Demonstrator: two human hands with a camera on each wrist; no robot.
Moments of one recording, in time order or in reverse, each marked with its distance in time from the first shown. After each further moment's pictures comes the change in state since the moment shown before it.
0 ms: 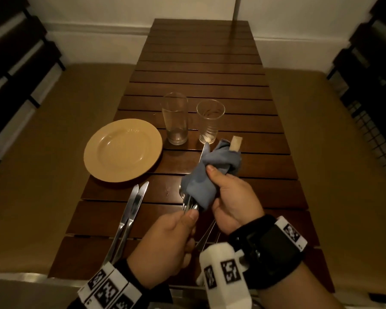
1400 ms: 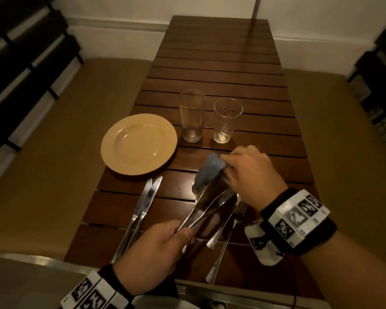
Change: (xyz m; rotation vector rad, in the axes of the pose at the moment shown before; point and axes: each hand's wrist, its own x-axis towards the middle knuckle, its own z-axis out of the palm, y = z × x) left_hand -0.019 -0.026 -0.047 0.277 -0.033 0.015; right_hand 0.011 -0.046 0.007 -2.116 -0.166 -0.761
